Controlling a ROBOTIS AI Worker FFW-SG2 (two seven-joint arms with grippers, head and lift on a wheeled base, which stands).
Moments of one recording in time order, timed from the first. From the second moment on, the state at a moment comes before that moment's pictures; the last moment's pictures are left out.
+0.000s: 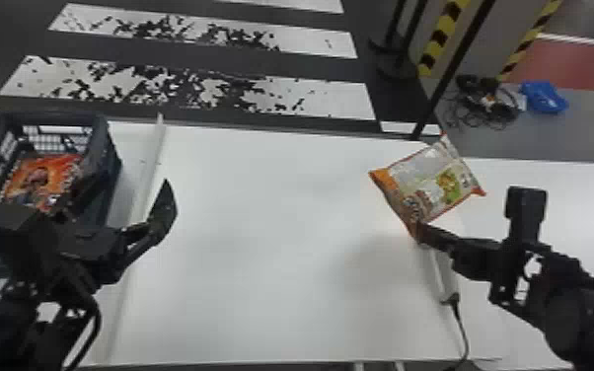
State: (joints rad) left arm 0.46 0.02 0.01 -2.03 0.05 0.09 -0.23; right arm 0.22 -0.20 -0.36 -1.92 -0.22 0.92 0.44
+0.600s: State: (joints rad) left arm 0.46 0.02 0.00 -2.03 0.06 0.09 -0.23; right arm 0.15 -0.24 -0.64 -1.76 -0.32 0.92 0.31
